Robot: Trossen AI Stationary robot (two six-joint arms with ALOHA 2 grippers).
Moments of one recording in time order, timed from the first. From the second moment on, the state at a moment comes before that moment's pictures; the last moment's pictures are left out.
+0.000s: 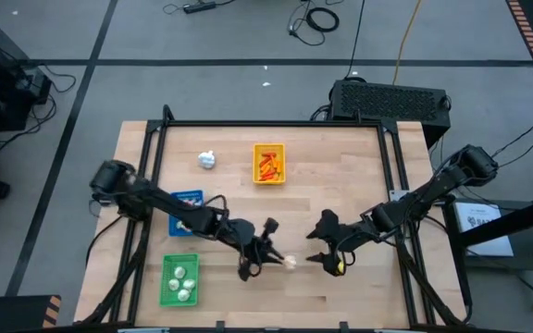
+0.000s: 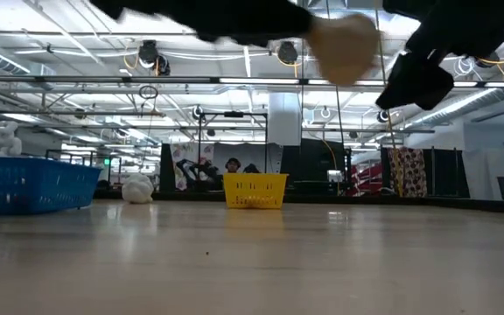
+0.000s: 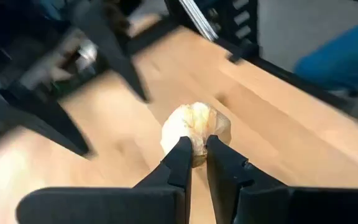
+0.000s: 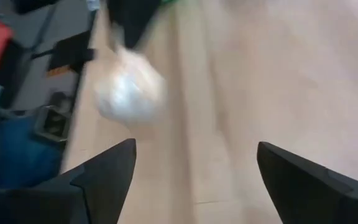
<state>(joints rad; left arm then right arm) -0.32 1.78 1.06 0.29 0.08 0.40 0.49 1.33 0.71 -0.05 0.22 0.62</state>
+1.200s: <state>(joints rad) -0.91 1.35 1.06 -0.99 -0.22 -1.04 0.44 1.34 0.71 0.03 0.23 0.48</state>
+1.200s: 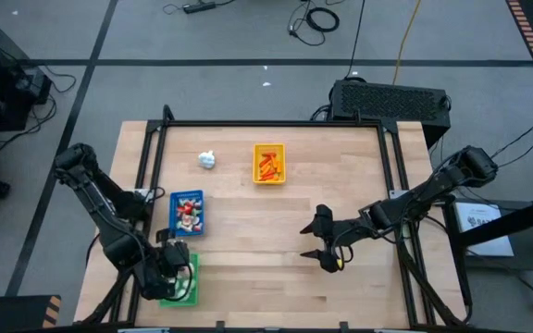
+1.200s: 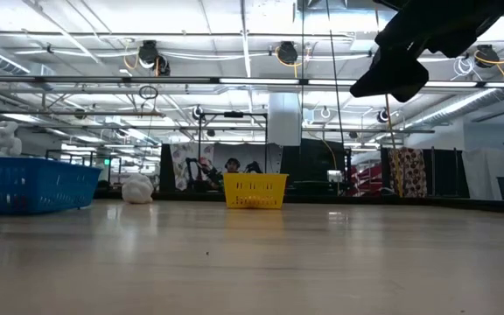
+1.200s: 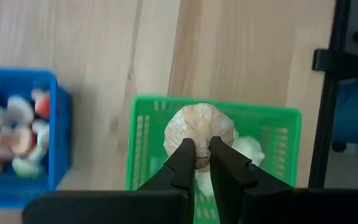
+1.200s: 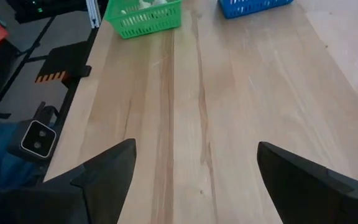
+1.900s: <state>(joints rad) -0.91 1.35 1.06 -1.09 -0.23 -1.09 0.44 1.34 0.71 0.03 0.23 0.46</state>
